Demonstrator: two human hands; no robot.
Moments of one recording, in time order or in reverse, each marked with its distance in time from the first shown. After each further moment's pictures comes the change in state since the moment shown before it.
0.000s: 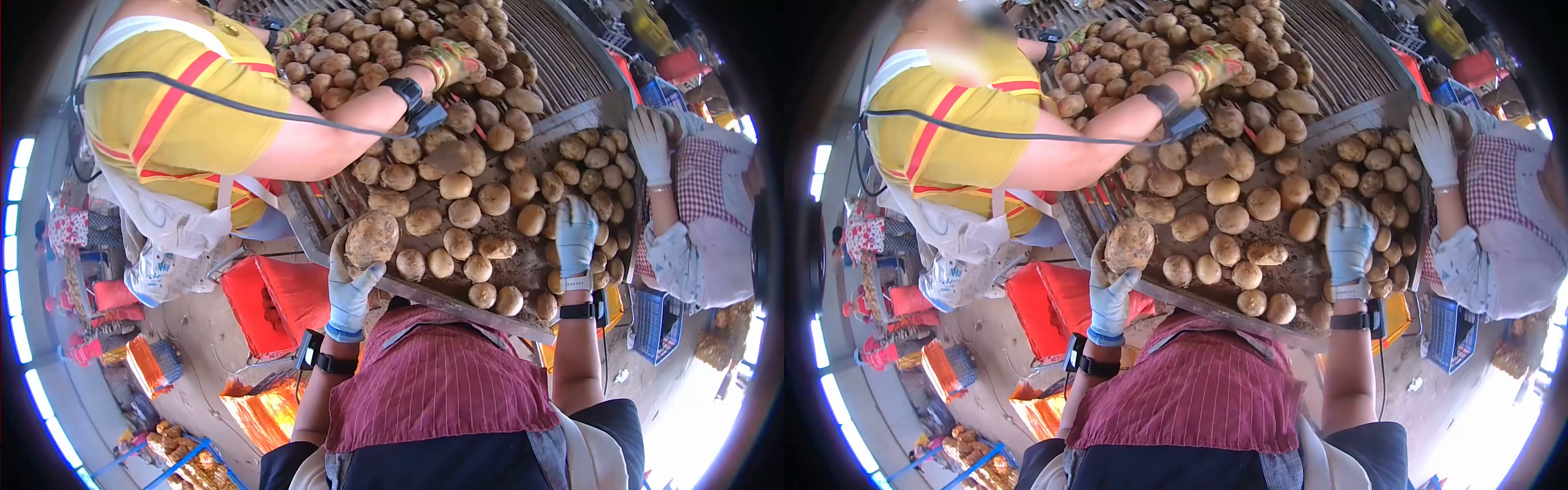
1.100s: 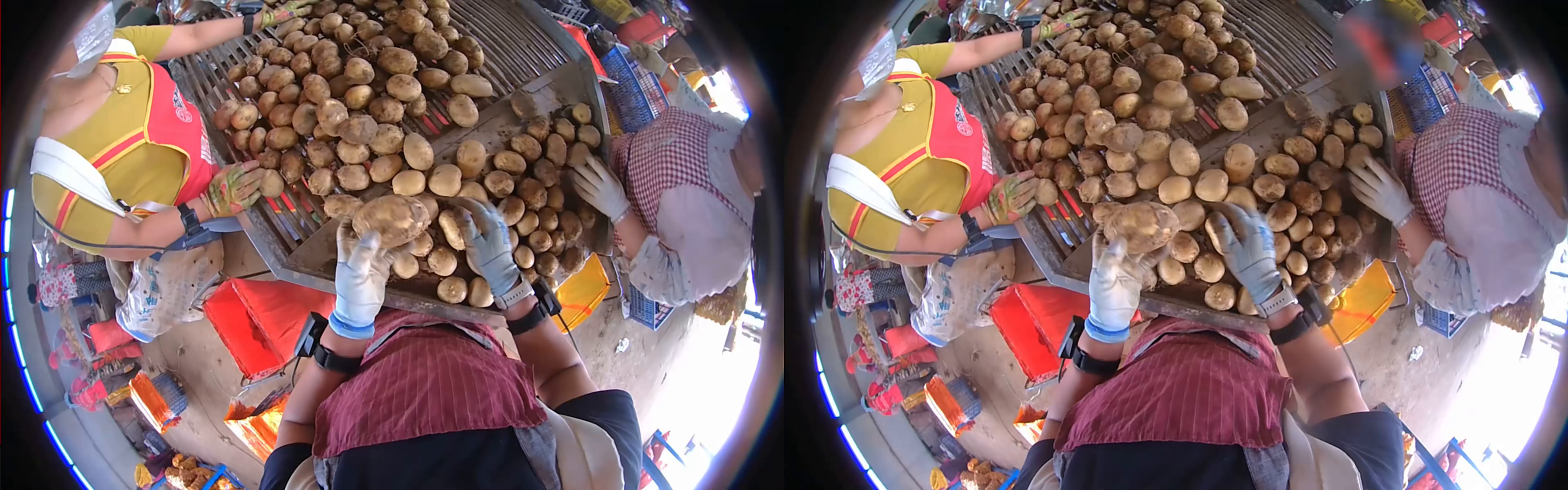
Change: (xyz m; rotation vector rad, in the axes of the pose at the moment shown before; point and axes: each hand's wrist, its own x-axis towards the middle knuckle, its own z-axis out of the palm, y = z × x) left_hand 0.015 0.004 0.088 -0.299 -0.262 -0.229; right_hand -0.035 -0.100 -0.013 0.759 -0.475 0.203
